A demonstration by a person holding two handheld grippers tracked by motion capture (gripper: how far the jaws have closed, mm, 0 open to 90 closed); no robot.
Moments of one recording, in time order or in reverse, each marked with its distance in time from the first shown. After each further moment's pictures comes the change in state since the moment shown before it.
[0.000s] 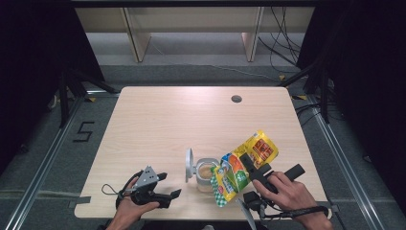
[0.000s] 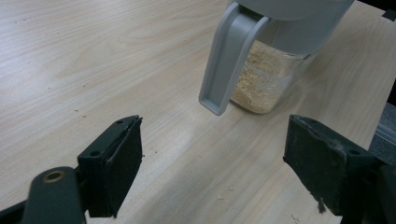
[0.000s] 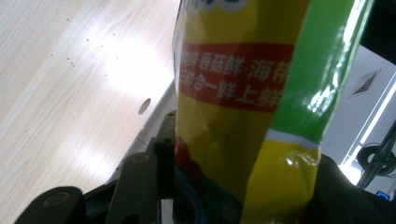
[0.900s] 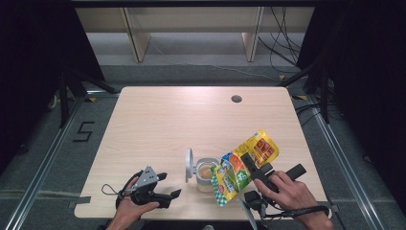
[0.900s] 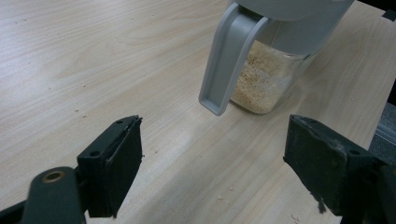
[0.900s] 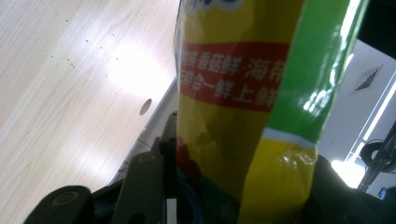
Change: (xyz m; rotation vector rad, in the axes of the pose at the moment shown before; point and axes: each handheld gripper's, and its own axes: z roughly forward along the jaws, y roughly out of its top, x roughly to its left) left arm 0.000 0.000 0.000 -0.002 0.002 -0.001; right arm 0.000 -0.003 0.000 -0.003 0.003 0.028
